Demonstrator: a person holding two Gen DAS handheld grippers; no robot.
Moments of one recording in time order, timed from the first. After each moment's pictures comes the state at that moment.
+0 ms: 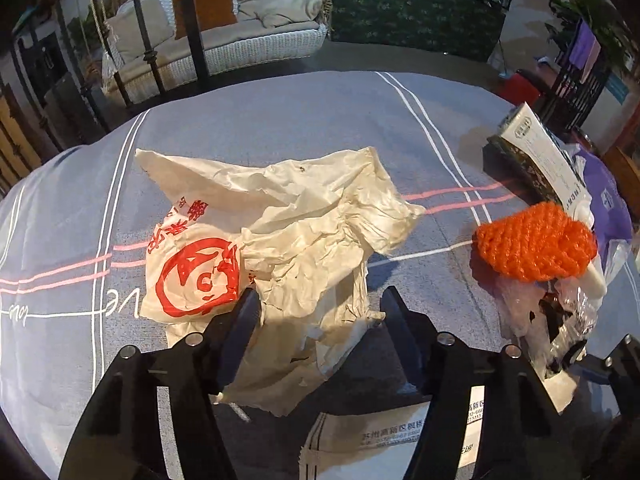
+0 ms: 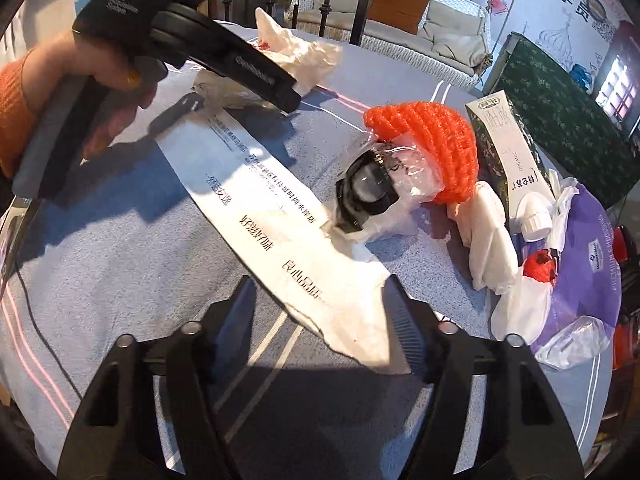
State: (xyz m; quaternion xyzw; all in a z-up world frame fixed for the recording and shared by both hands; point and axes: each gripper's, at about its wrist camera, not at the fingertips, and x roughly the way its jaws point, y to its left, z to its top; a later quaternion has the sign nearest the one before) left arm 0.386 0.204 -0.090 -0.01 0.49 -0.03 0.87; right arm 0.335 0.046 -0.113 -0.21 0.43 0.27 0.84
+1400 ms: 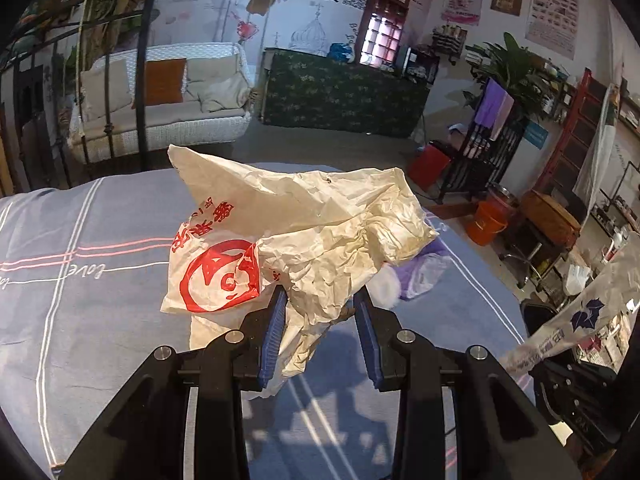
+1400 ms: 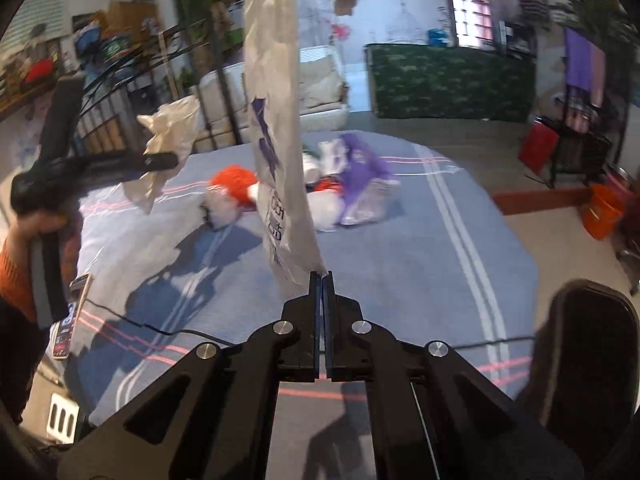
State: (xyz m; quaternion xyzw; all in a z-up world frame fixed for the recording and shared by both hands) left arm 0.234 0.059 -0.013 -0.06 0.34 -0.15 0.93; right arm 0.201 -0.186 -0.054 0.04 0.33 0.13 0.93
